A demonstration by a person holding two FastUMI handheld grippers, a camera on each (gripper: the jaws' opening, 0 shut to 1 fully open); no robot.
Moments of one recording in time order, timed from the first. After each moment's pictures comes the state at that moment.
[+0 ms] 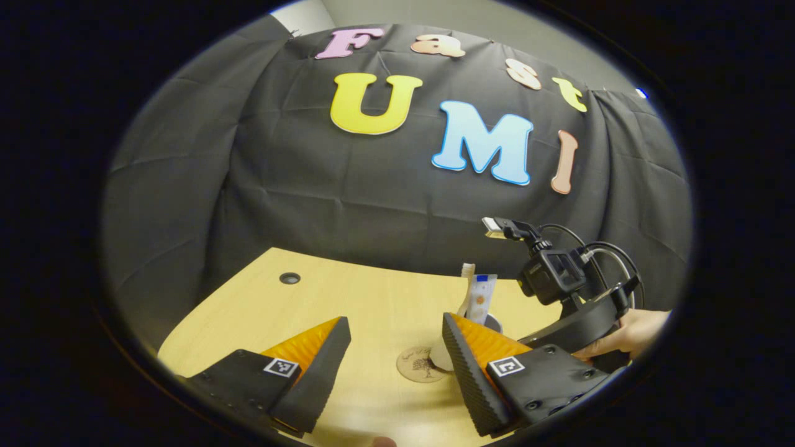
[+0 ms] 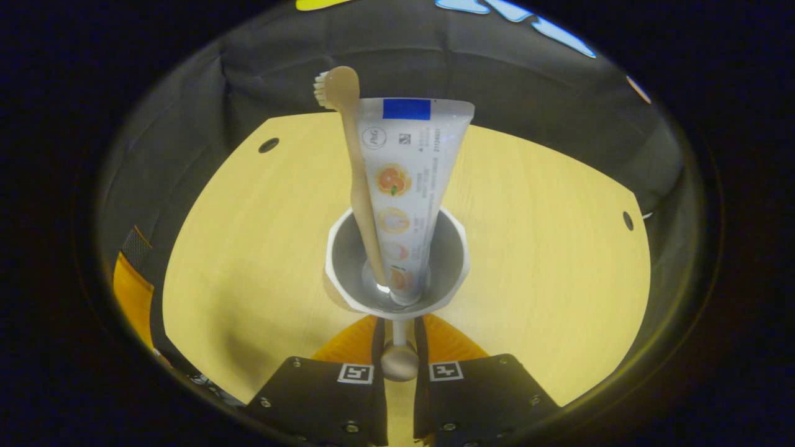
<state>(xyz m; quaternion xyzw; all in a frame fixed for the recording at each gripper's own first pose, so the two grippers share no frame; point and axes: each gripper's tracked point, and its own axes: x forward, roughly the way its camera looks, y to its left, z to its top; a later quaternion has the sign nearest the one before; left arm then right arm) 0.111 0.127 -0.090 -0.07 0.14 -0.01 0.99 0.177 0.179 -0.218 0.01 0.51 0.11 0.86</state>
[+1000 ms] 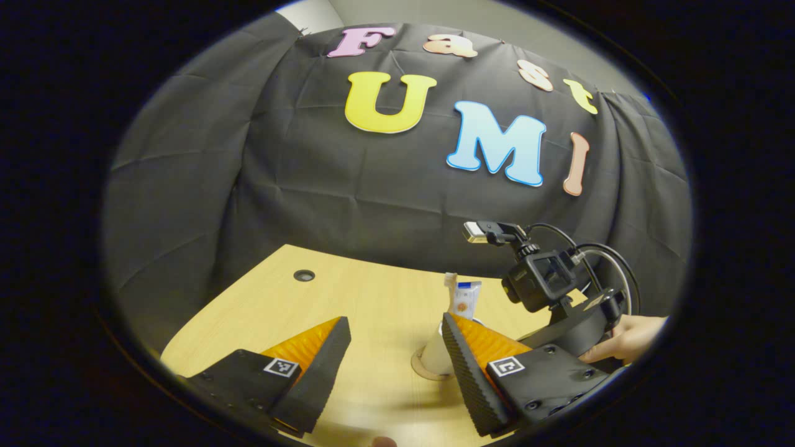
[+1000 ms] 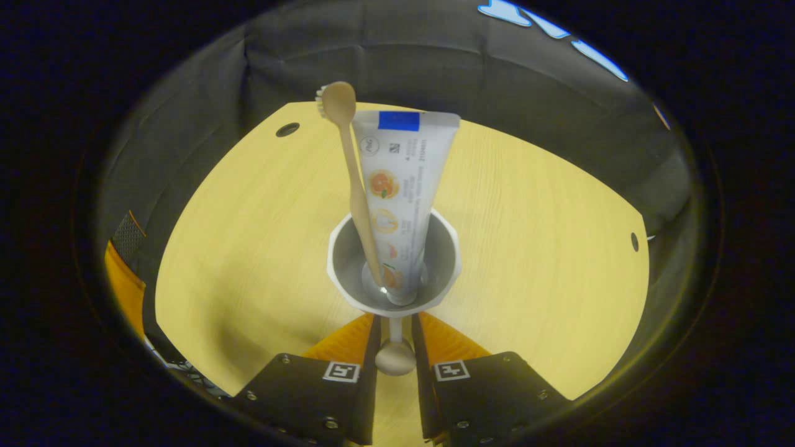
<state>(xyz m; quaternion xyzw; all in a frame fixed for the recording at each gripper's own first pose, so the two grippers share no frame) 0.110 0.139 -0.088 -0.07 0.14 0.00 0.99 0.177 0.186 -0.206 -0.02 0.50 0.13 0.86</state>
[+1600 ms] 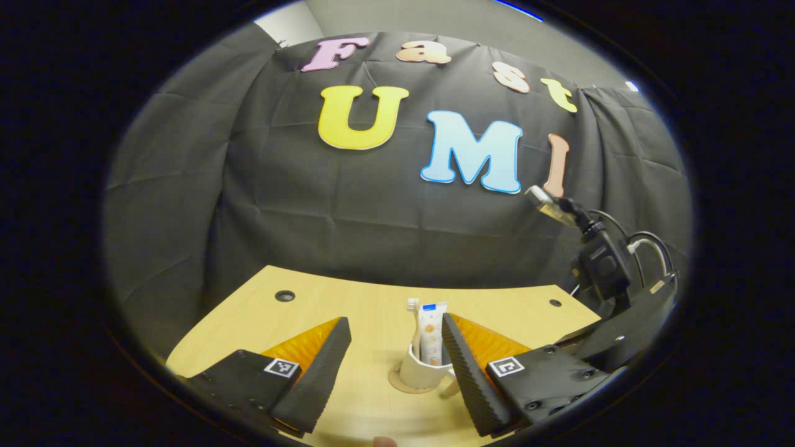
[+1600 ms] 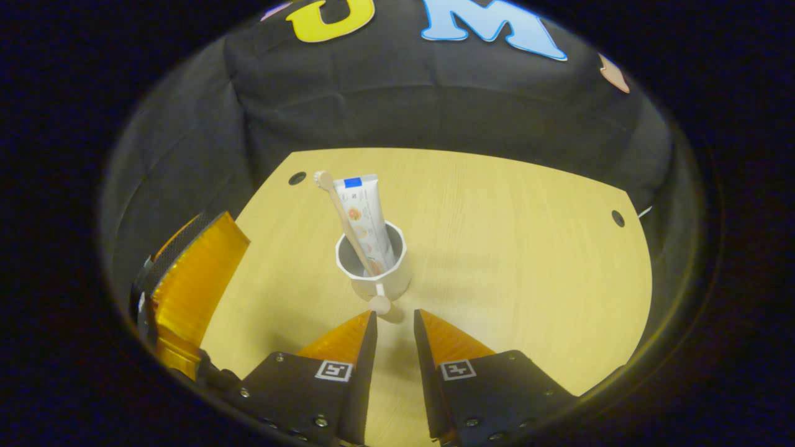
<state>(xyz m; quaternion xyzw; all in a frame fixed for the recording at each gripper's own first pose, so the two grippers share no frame) 0.122 0.083 -0.054 -0.04 0.11 -0.03 0.99 0.131 0.134 -0.131 0.08 0.43 0.12 0.89</state>
